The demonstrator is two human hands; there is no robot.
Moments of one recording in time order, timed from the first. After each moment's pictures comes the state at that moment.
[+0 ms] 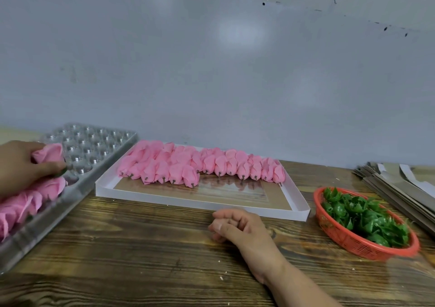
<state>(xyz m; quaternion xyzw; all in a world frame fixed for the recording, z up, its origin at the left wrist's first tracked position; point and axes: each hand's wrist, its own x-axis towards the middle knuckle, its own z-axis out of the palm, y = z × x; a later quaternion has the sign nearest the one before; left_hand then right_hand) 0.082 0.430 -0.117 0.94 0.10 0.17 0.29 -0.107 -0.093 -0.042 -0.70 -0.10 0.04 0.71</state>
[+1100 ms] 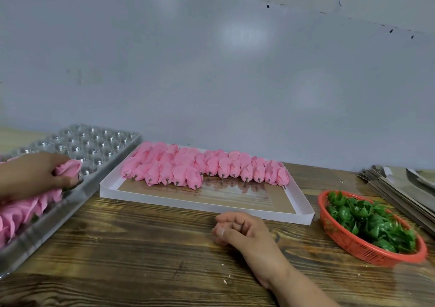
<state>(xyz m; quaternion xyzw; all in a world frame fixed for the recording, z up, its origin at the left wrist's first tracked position) 0.023 0.385 -0.048 0.99 0.01 0.14 0.10 -0.104 -0.094 -0.047 -0.71 -0.11 0.03 0.70</state>
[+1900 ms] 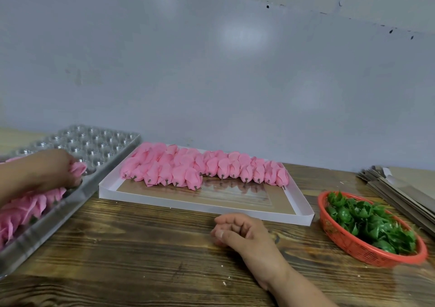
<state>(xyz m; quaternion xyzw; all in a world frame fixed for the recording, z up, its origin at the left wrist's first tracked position) 0.020 0.329 -0.017 0.99 0.09 0.07 0.04 -0.102 -0.095 -0.048 -0.72 -0.12 0.04 0.69</state>
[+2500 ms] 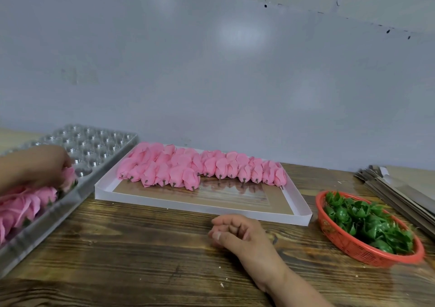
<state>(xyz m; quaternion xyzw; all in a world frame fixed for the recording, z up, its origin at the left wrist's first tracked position) 0.010 0.318 0.006 1.00 0.06 0.04 0.02 -0.103 -0.096 -0.048 -0.72 -0.13 0.04 0.68</state>
